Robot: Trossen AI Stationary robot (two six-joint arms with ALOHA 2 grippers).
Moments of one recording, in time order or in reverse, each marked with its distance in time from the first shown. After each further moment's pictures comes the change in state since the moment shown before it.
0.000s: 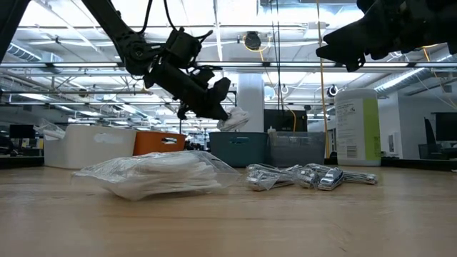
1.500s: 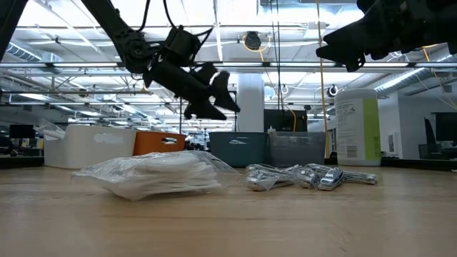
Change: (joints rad) left arm -0.012 -0.015 -0.001 -0.006 0.179 0.029; right arm 0.000 0.000 0.000 -0.001 0.000 0.000
